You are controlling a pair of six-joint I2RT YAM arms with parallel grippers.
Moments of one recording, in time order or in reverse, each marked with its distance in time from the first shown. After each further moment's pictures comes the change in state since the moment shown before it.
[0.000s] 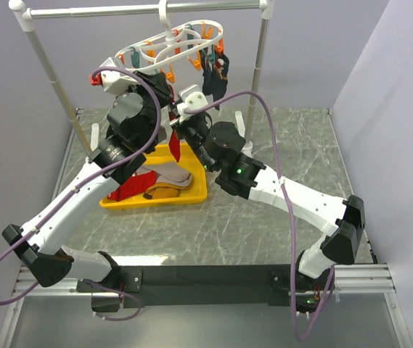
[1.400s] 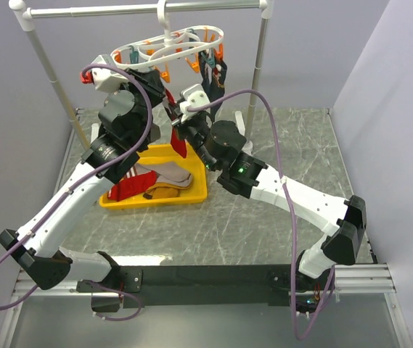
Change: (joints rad) left arm 0.042 -0.023 0.010 -0.037 0.049 -0.031; right arm -0.014 -0.008 -0.008 -0.037 -0.026 0.054
